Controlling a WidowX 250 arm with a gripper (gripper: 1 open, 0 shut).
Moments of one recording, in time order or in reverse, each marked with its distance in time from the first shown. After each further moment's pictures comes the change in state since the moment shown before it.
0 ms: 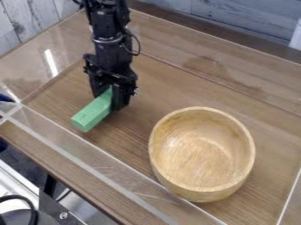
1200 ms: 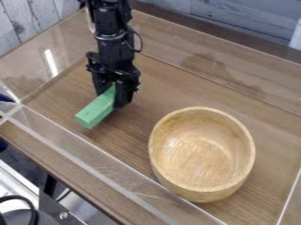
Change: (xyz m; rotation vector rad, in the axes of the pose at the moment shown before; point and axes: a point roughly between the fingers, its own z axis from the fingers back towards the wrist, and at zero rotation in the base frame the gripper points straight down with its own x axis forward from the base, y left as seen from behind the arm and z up) arm 0.008 0.001 0.001 -0.018 -0.005 0.012
